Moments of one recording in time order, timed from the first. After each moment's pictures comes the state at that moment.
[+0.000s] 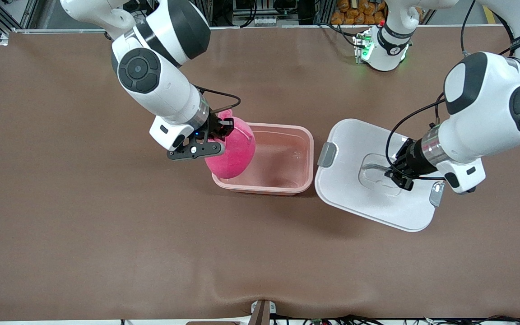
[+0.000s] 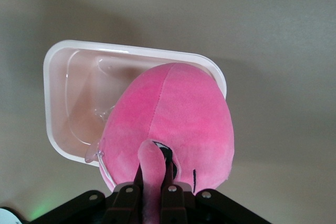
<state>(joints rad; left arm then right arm) -0.21 0.32 -0.03 -1.46 -0.17 1.78 -1.46 0.63 0.39 -0.07 -1.35 0.28 1.75 0.47</state>
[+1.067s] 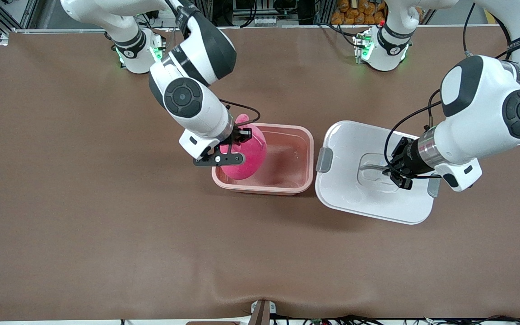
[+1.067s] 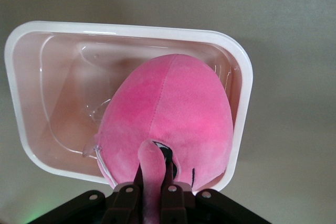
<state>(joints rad) -0.21 0.32 -0.04 -1.48 -0.17 1.77 -1.58 0.68 0.51 -0.07 -1.35 0.28 1.78 0.54</state>
